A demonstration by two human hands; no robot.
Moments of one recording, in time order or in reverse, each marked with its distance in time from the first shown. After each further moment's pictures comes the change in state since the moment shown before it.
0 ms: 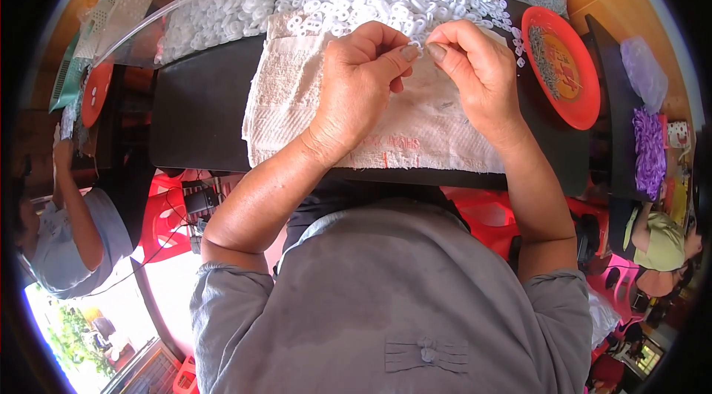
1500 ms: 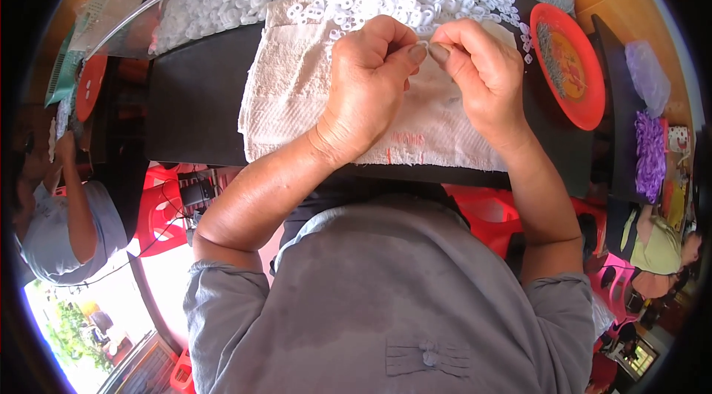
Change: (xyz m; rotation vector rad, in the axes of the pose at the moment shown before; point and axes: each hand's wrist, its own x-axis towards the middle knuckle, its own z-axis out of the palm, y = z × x) left_hand -0.007 -0.009 0.004 0.094 0.031 0.068; right_hand -0.005 -0.007 0.001 -0.024 -0.055 -0.021
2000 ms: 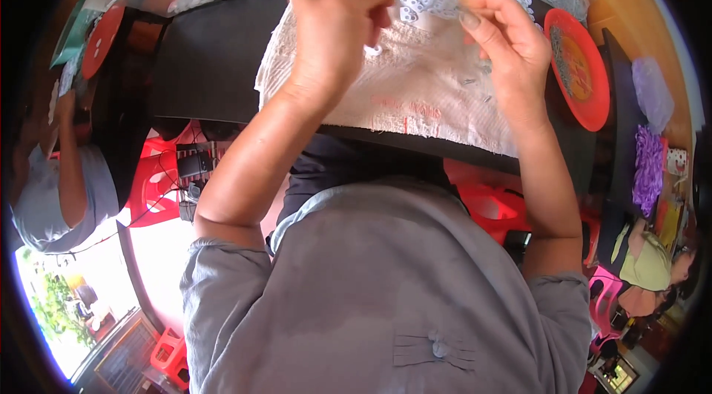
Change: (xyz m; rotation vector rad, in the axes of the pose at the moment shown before) left_hand 0.009 0.021 -0.036 -0.272 0.202 0.151; right_hand 0.003 -0.011 0.003 0.236 0.097 0.266
